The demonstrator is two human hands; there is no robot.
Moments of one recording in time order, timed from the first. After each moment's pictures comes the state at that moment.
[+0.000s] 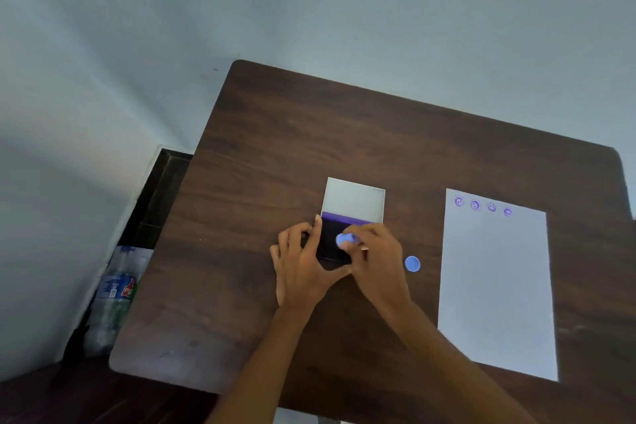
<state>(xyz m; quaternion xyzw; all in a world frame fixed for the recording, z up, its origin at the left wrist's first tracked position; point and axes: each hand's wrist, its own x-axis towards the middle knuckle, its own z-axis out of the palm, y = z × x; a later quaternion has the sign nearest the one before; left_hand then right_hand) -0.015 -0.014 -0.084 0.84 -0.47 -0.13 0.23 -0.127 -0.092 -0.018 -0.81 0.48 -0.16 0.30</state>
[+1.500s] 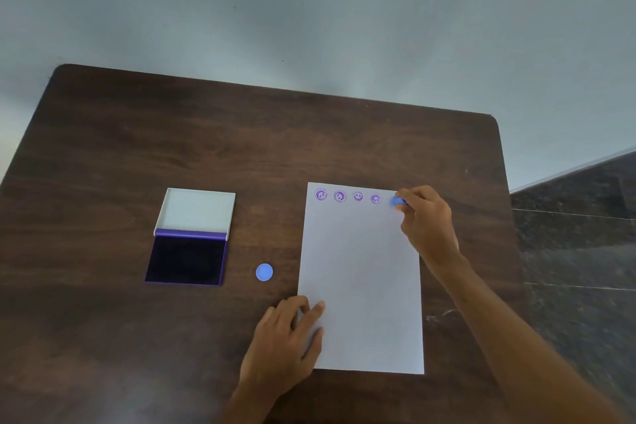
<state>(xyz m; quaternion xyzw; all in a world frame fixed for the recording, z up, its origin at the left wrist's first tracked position) -0.230 -0.027 -0.095 0.67 -0.68 -0.17 0.24 -0.418 -0.292 -0.047 -0.80 0.55 -0.16 0.18</state>
